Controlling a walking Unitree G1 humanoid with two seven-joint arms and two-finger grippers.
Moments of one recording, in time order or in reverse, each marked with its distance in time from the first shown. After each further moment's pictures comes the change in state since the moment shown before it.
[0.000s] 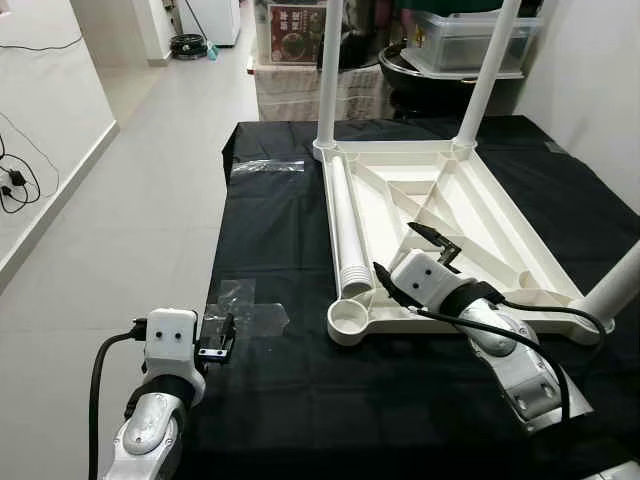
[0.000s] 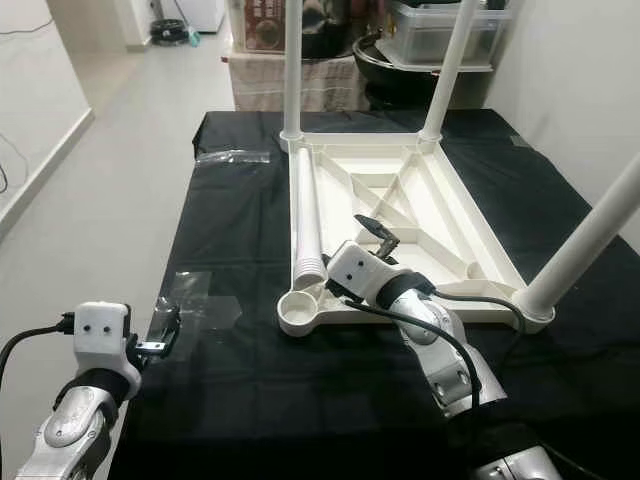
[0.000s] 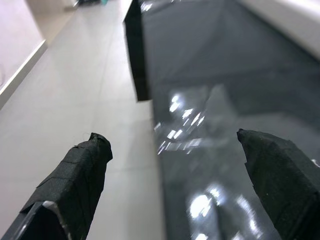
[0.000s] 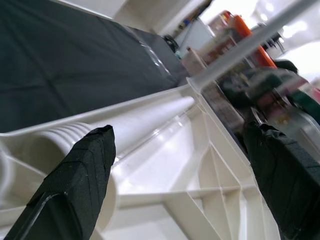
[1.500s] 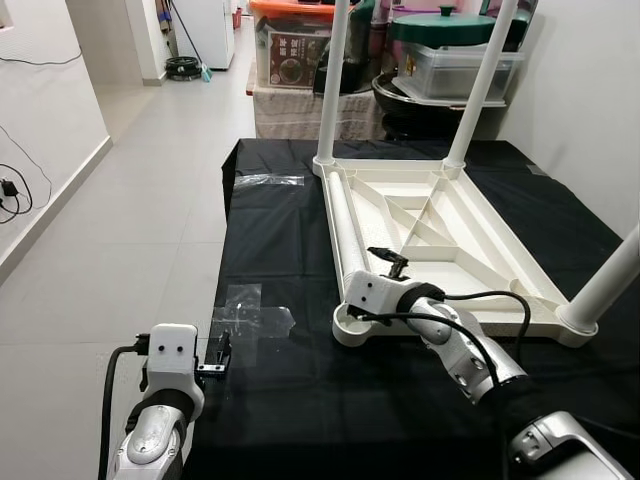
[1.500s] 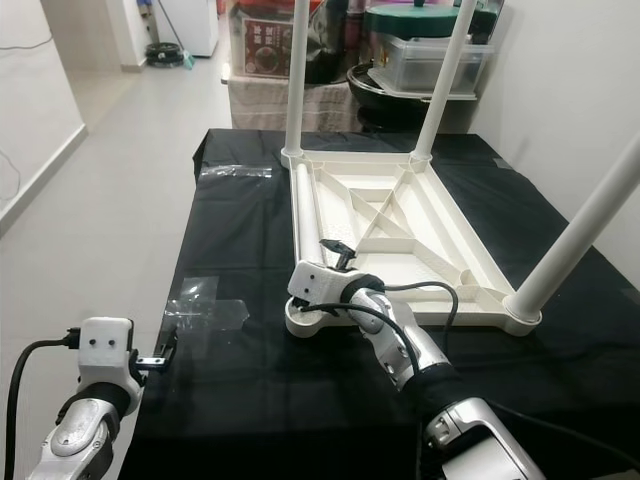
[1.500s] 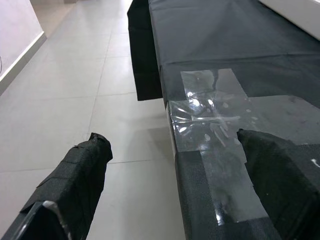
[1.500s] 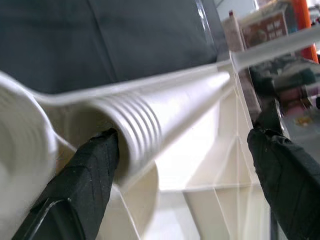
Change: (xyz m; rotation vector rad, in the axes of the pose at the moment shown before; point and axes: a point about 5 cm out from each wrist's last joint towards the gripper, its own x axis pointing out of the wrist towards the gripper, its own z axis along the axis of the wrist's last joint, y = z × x) left arm 0.009 -0.004 -0.003 -0.011 0.017 0.013; right arm 0.048 0.018 -0.020 -0.205 0.230 0.146
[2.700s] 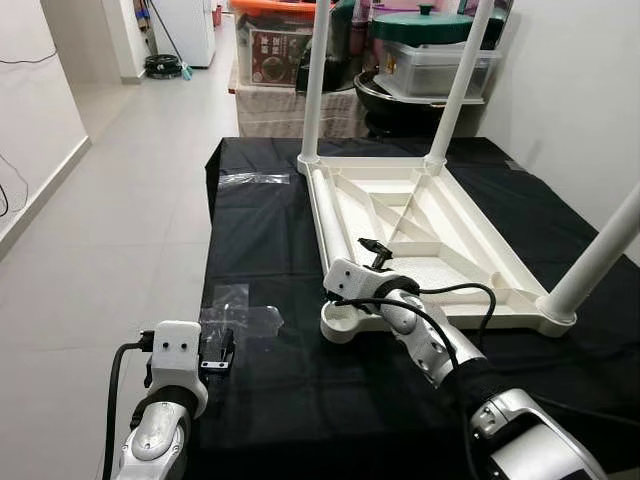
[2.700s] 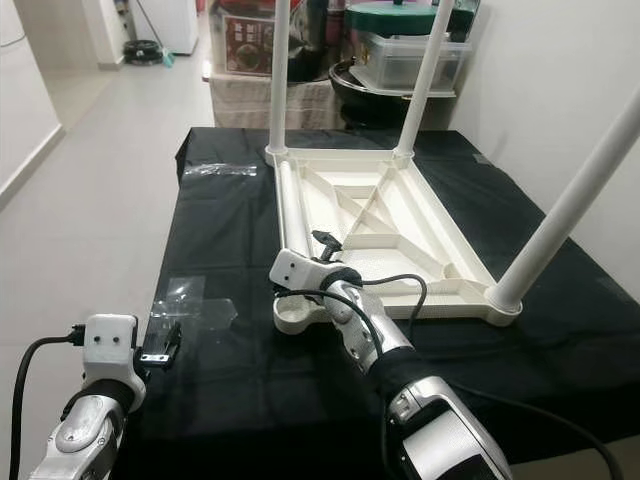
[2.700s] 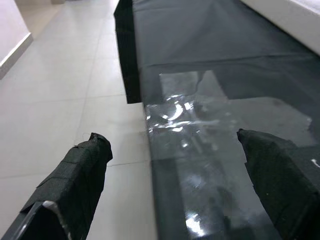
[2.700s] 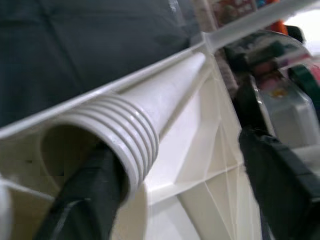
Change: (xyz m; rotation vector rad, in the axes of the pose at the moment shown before) left arm 0.002 -0.004 0.001 -0.002 -0.007 -0.006; right arm 0.024 0.008 0.017 0.071 0.035 -0.157
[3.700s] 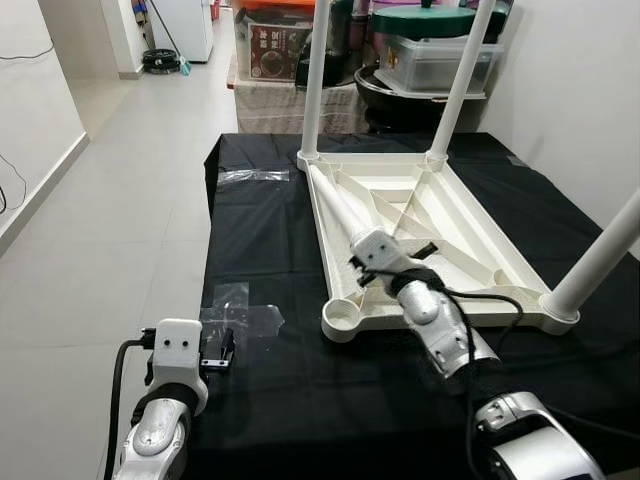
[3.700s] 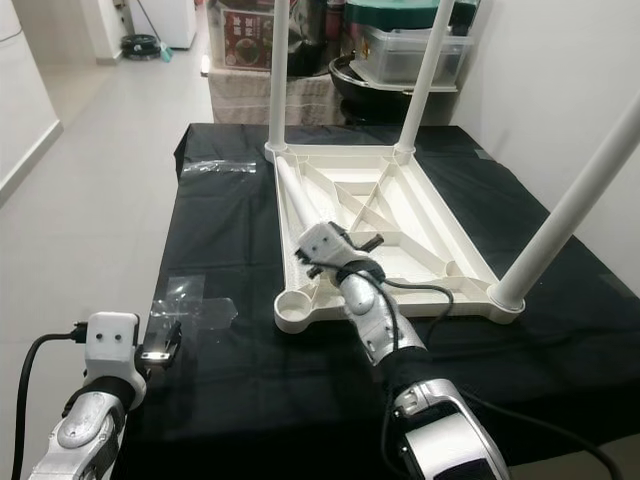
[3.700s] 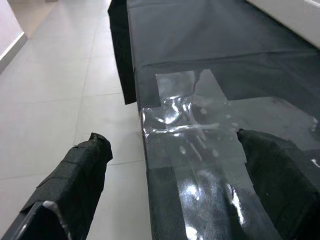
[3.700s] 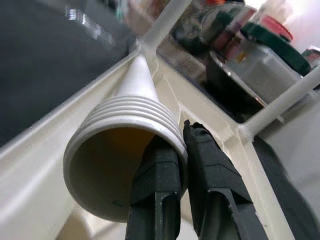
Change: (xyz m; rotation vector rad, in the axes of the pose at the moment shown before) left arm 0.006 0.000 0.002 0.010 -0.006 -0.018; right arm -0.006 -0.040 -0.009 0.440 -0.105 -0.207
